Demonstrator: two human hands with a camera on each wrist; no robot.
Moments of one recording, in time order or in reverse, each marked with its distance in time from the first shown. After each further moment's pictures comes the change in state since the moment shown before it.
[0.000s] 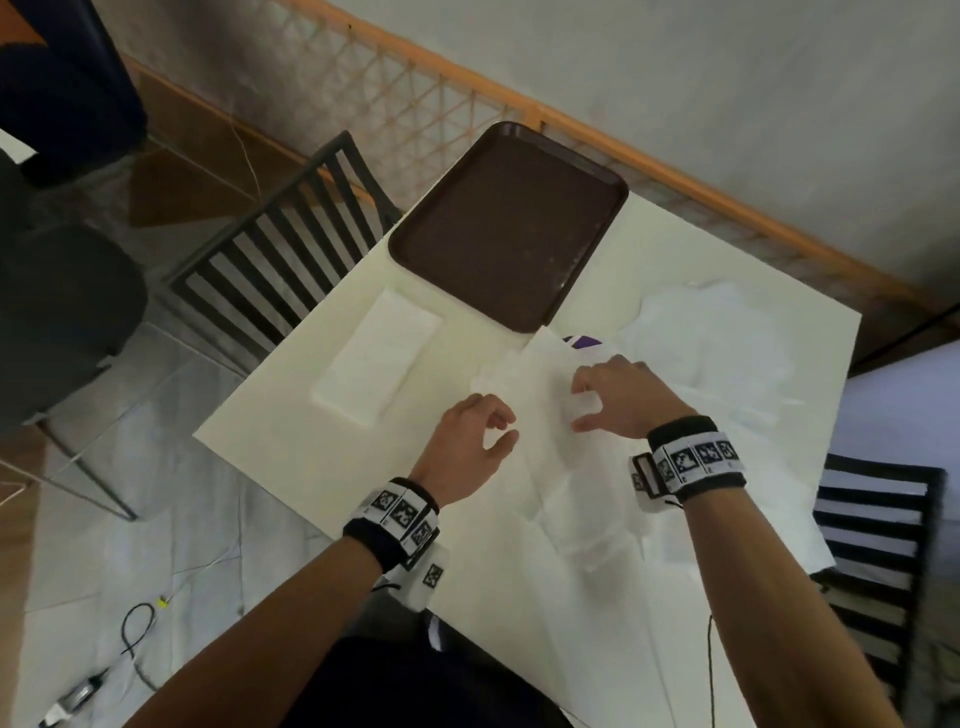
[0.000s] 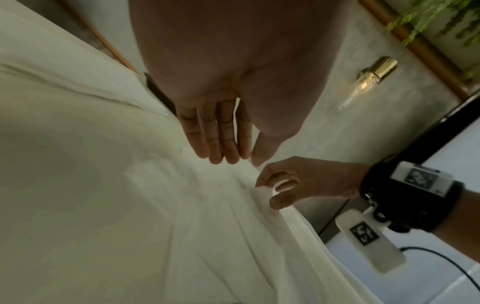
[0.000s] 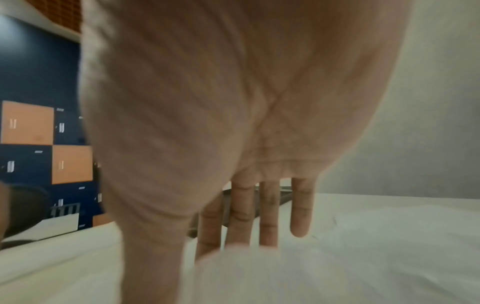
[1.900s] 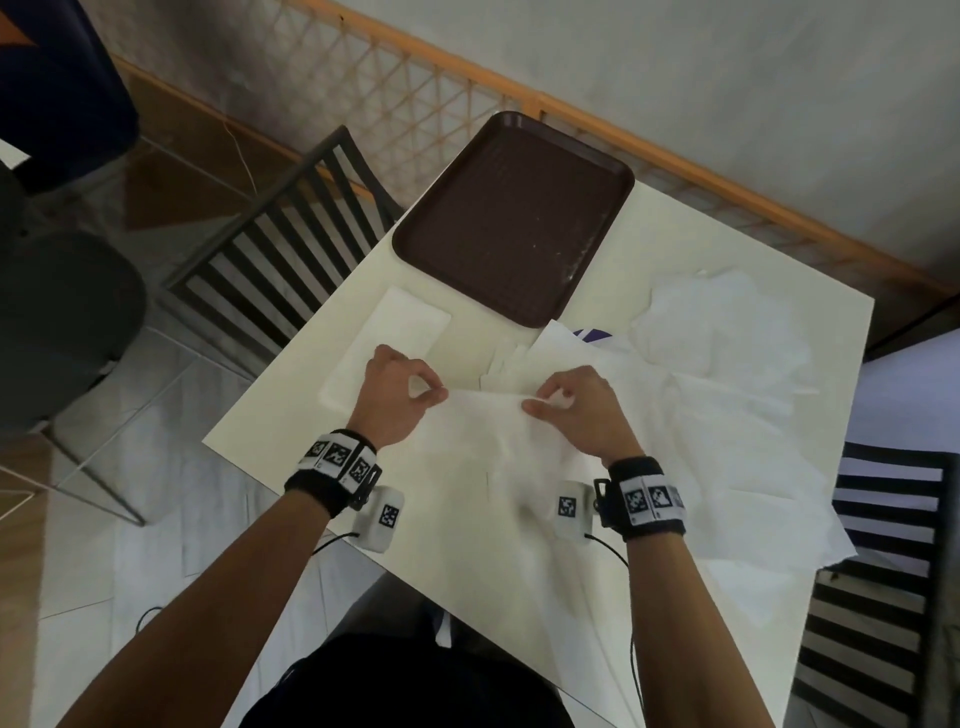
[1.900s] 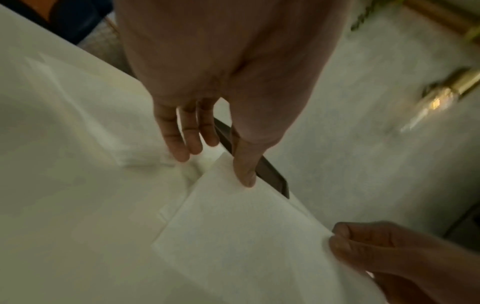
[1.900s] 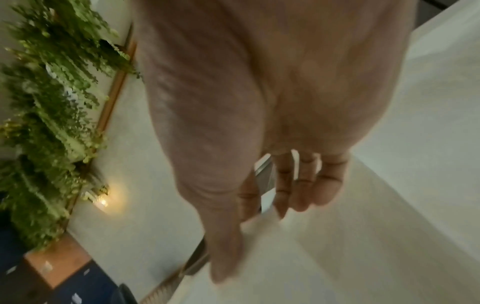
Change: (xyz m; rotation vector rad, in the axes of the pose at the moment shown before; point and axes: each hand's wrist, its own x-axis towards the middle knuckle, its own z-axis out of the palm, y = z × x) left_hand 0.027 -0.057 -0.088 0.074 0.023 -0.295; right_hand 0.007 -0.066 0.052 0.839 0.310 0.172
